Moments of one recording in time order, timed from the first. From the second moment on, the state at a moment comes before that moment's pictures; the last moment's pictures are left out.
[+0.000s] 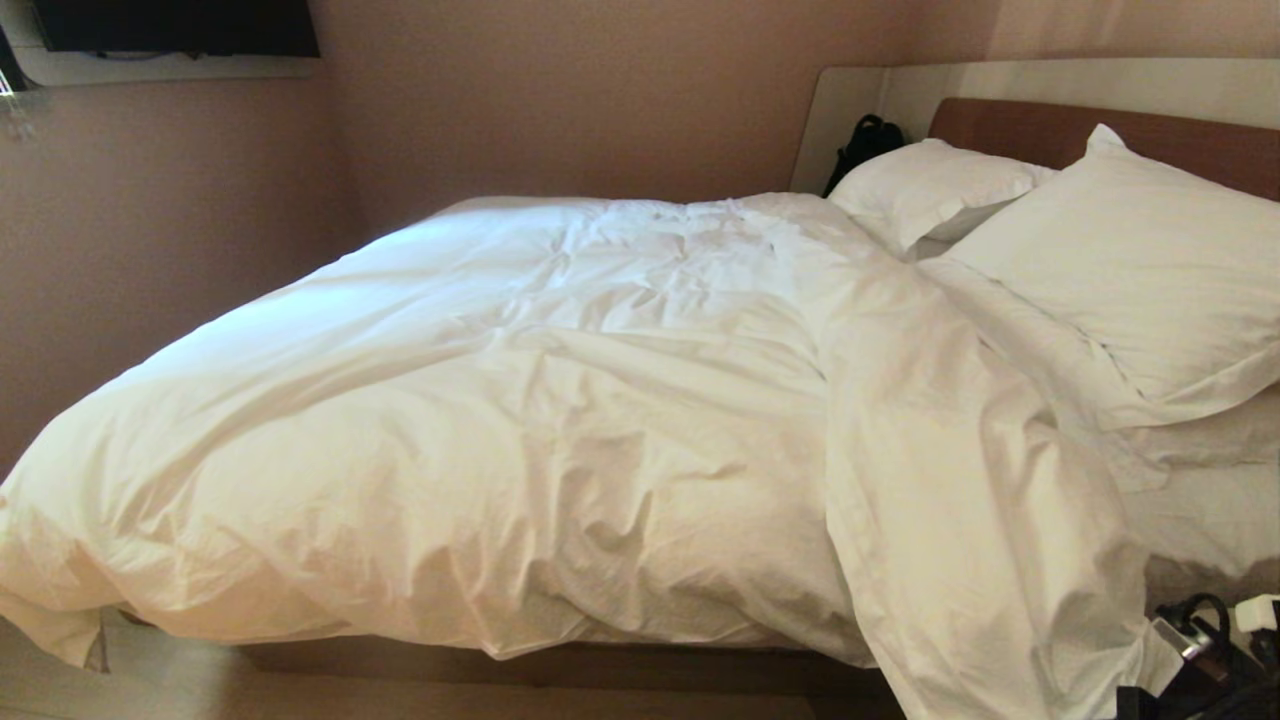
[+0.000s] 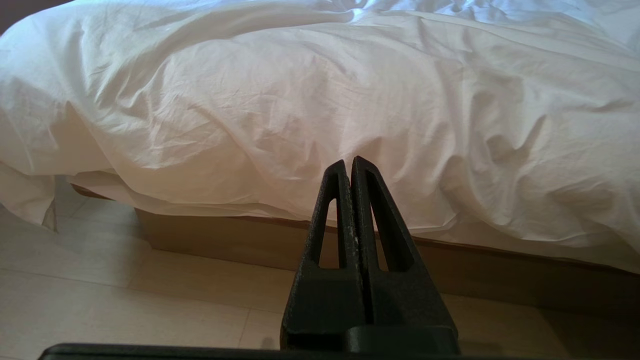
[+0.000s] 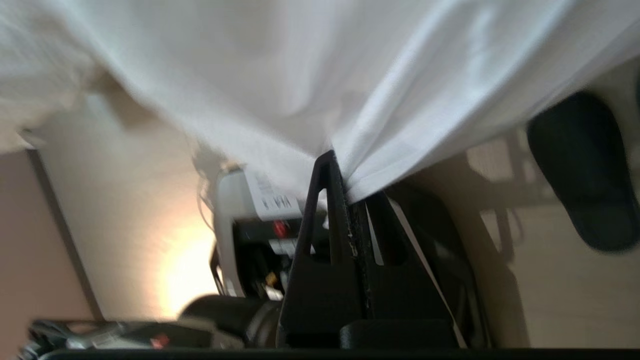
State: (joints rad) left arm 0.00 0.00 0.00 -0.02 0.03 -0.10; right arm -0.36 1.77 -0.09 -0.58 0.52 0.17
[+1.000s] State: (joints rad) left arm 0.00 0.00 0.00 -0.02 0.03 -0.10; right arm -0.02 1.53 0.00 -0.36 0.22 0.15
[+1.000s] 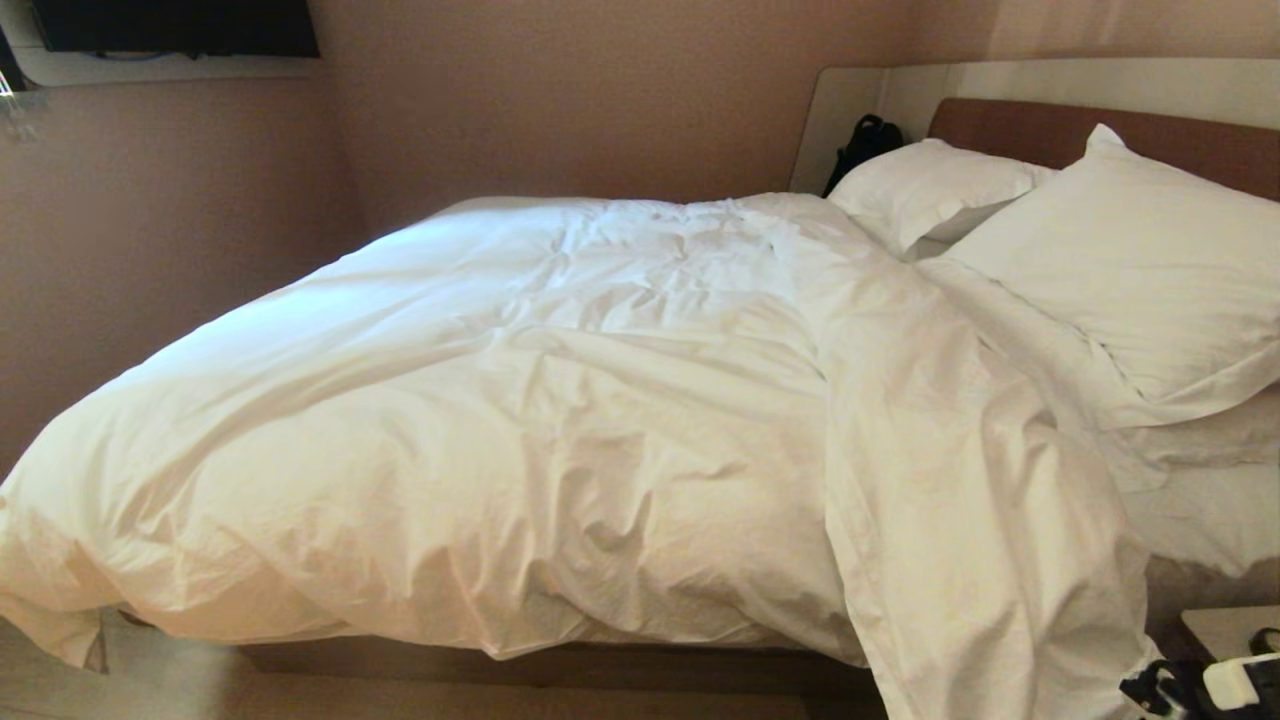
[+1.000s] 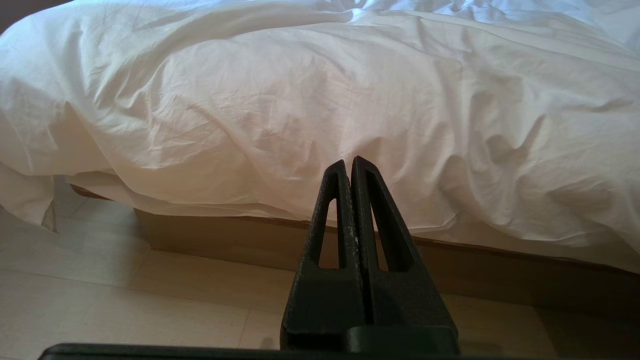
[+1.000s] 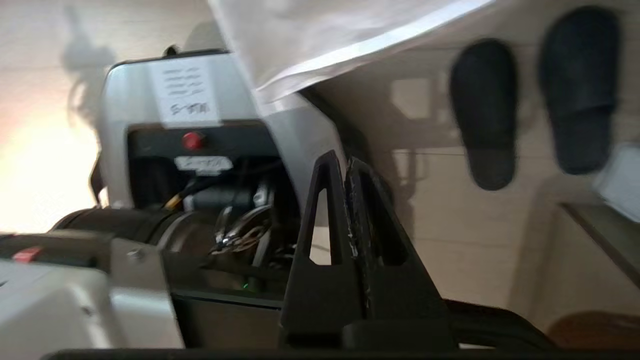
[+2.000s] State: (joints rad) left arm 0.00 0.00 0.00 -0.02 0.03 -0.10; right arm -0.63 1.53 -0.37 -0.18 0.35 0.23
